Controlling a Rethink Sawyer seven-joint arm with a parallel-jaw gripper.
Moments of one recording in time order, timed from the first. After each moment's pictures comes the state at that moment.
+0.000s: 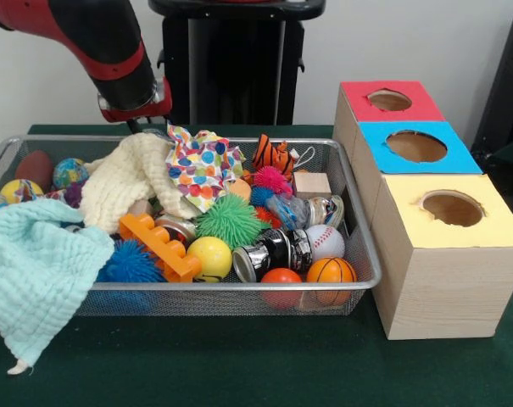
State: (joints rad) arm -0.72 -0.45 0.04 1.77 -0.23 0.74 1.23
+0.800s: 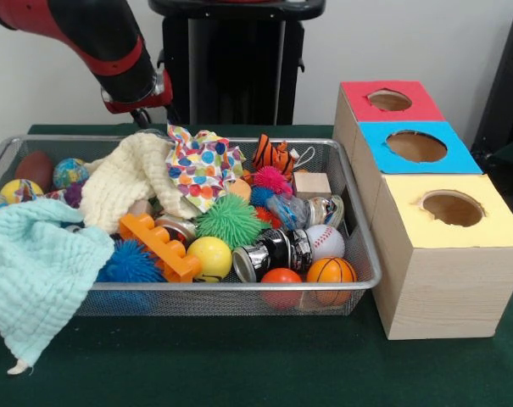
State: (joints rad) arm -0.76 -0.45 0.03 1.82 -0.27 0.74 1.23
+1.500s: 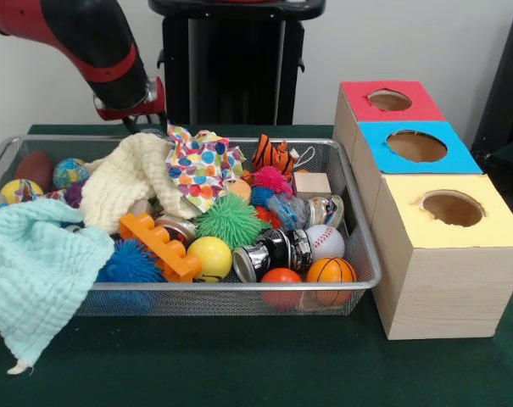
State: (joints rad) arm -0.76 -0.43 0.03 1.77 -0.28 0.74 1.23
